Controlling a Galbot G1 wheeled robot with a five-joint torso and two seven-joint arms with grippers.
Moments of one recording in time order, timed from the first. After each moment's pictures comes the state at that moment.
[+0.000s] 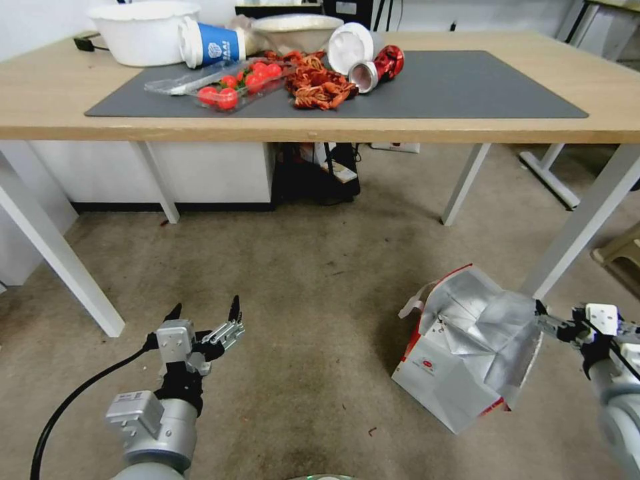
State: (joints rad) left arm 1.85 -1.37 -0.44 -2.47 -0.26 0.21 -0.29; right arm -1.54 1.11 0.89 2.00 0.36 -0.48 0.19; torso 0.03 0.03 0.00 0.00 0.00
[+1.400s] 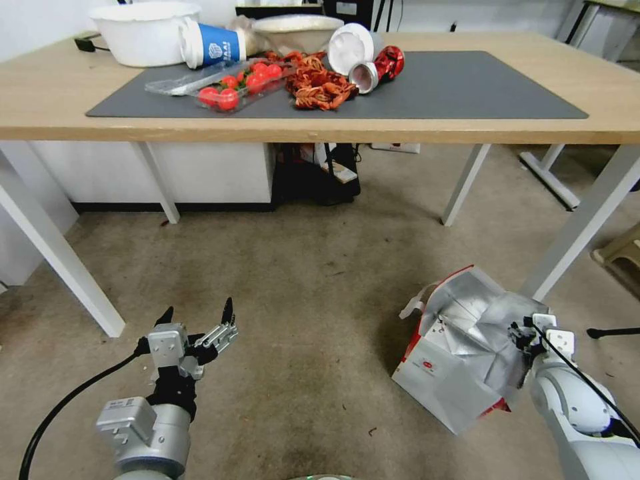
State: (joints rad) left arm 1.88 -1.38 -0.46 -2.49 -0.25 0.19 -0.29; right arm -1.37 1.13 0.71 1.73 0.33 -0.55 0.28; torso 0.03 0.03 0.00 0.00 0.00
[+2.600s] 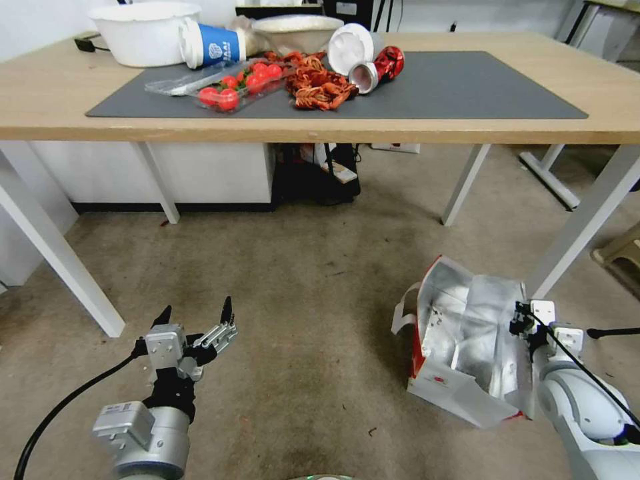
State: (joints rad) left arm 1.90 -1.39 -0.45 -2.50 -0.22 0.17 -0.30; right arm -1.45 1.12 0.73 1.87 0.35 -0.32 0.11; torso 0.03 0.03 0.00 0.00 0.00
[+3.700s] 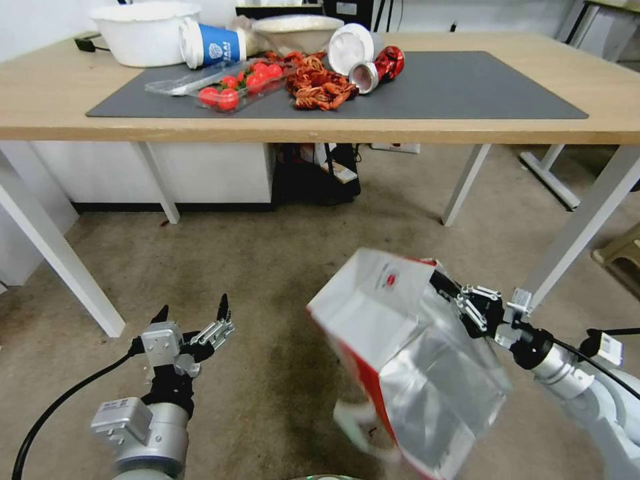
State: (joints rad) left arm 1.88 -1.38 -0.45 -2.49 -0.26 0.16 -0.31; right arm -1.49 1.05 0.78 1.94 0.64 0.12 -0.74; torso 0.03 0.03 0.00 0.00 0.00
